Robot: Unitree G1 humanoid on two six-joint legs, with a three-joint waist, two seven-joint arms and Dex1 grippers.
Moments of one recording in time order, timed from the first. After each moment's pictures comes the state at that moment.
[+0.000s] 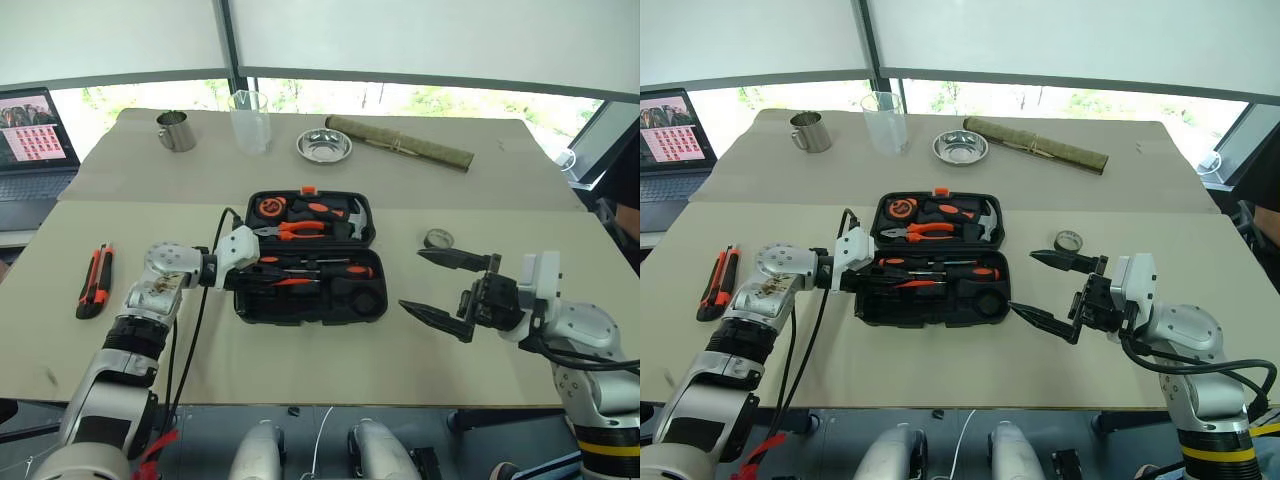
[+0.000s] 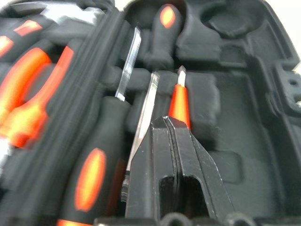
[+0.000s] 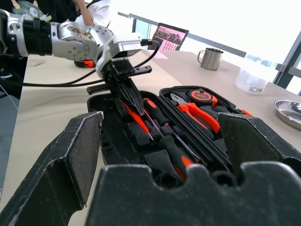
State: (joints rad) left arm -0.65 0.58 -0.15 0.46 -0.14 -0.01 -1.31; right arm -0.09 -0.64 -0.17 -0.31 0.60 0.09 1.06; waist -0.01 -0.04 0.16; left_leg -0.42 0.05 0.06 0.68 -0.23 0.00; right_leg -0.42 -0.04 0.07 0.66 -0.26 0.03
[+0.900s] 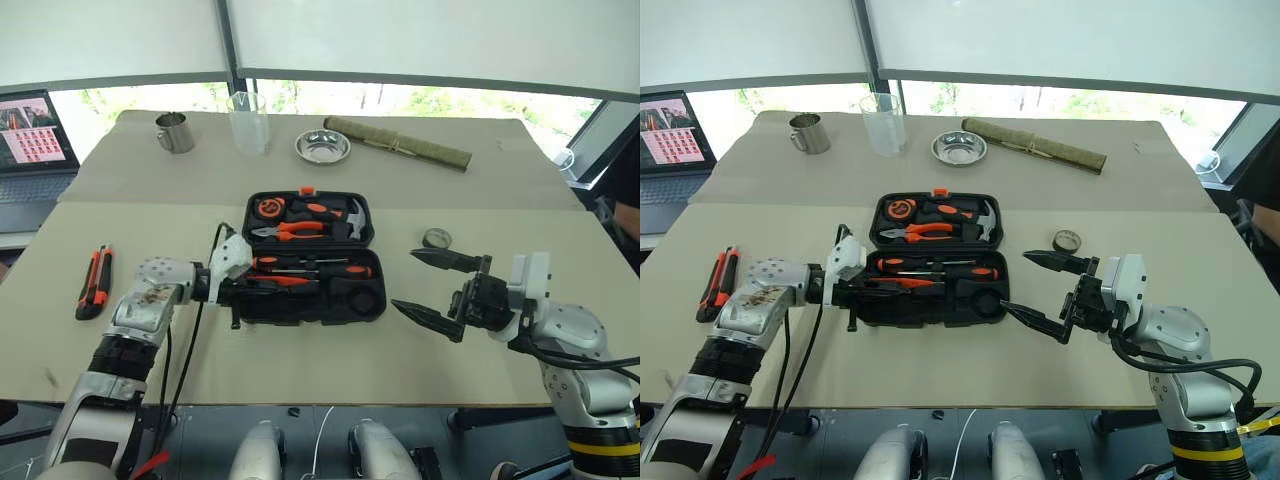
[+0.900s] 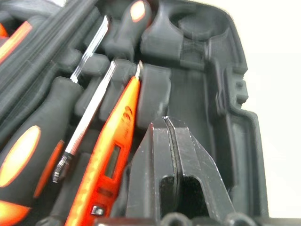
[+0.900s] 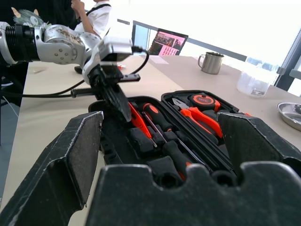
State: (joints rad) left arm -0.53 0.62 -0.08 0.27 -0.28 0.22 -1.31; right arm -0.10 -0.61 -0.14 -0.31 0.59 0.09 1.04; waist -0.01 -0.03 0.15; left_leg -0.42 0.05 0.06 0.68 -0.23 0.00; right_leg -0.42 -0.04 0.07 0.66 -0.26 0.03
